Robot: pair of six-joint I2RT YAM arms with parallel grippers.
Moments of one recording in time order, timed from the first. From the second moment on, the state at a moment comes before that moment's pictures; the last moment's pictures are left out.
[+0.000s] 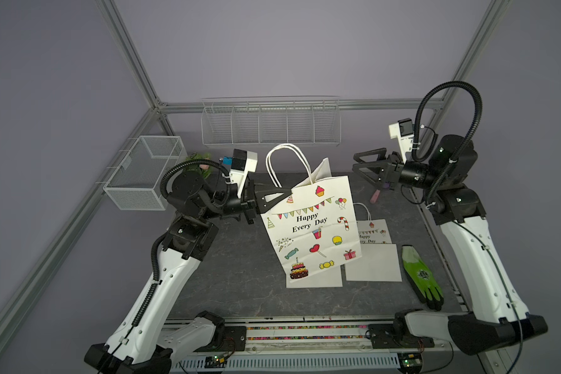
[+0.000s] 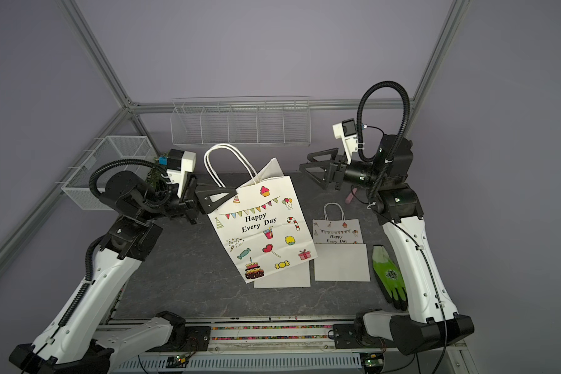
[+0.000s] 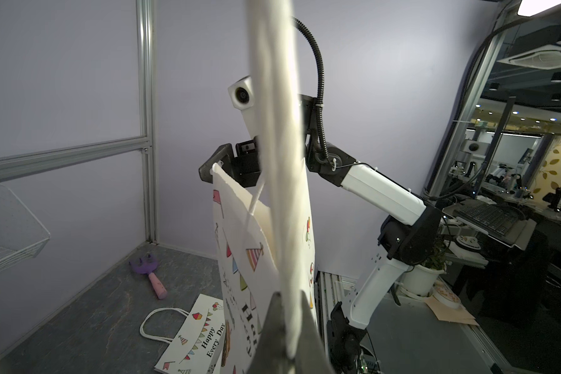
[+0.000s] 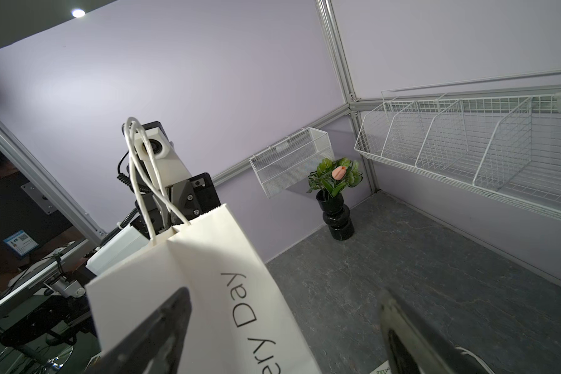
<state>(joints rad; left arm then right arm) -0.42 1.13 1.39 0.00 1.11 -0.35 0.18 1.33 1.65 -0.29 -1.14 0.46</state>
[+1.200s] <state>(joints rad) -0.37 1.62 1.92 -0.52 1.55 -0.05 0.14 1.33 1.43 0.00 -1.40 0.59</state>
